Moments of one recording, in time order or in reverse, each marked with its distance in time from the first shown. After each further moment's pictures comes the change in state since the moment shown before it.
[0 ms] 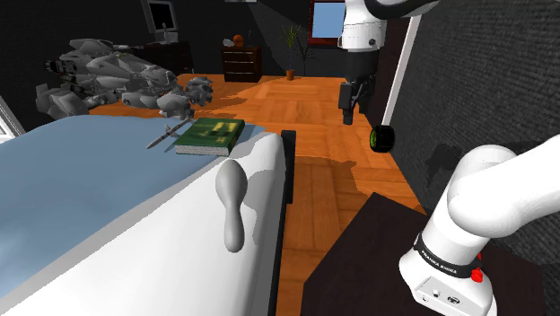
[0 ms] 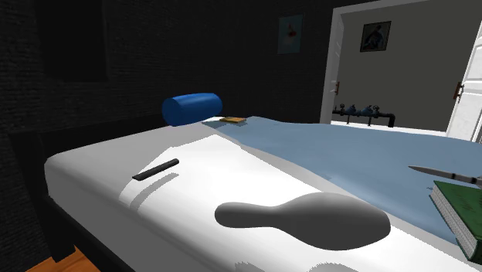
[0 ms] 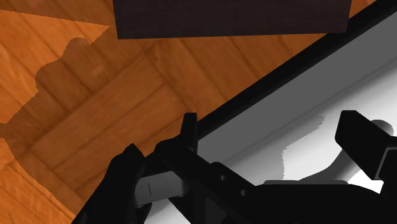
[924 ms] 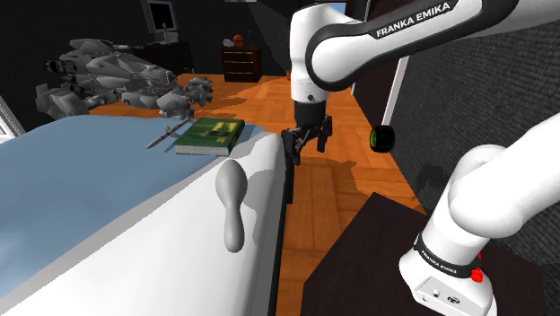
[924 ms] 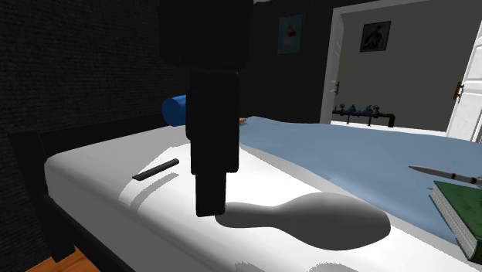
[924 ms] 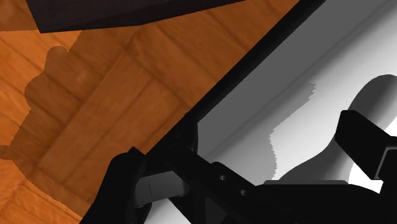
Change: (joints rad) arm 0.022 0.238 0.234 -0.085 0.117 0.371 0.361
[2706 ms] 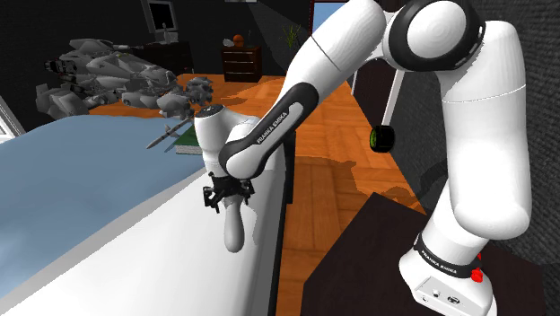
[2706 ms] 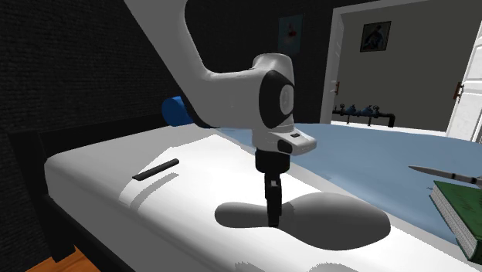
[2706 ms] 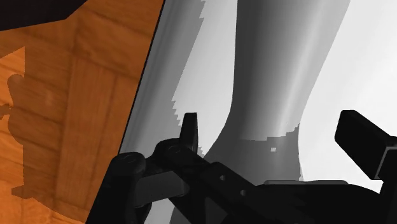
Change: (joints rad) arm 0.083 0.939 0.132 0.493 -0.431 0.430 0.838
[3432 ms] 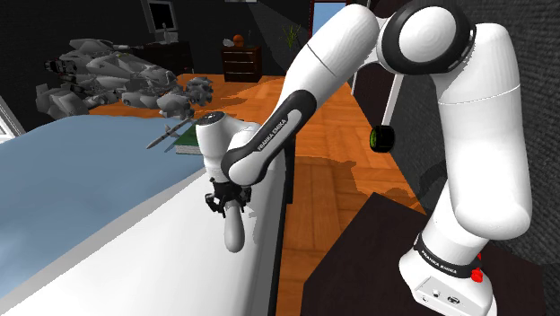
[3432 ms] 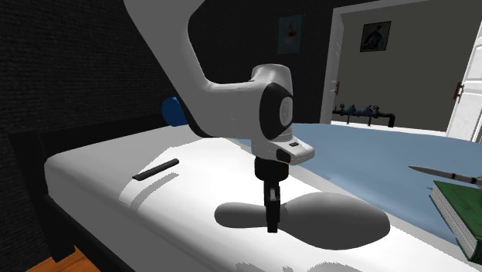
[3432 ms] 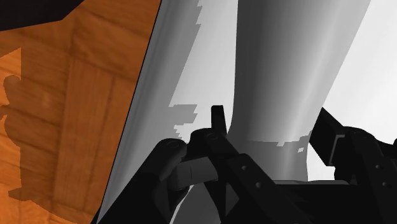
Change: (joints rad) arm 0.010 0.032 -0.012 -0.005 -0.021 0.036 0.018
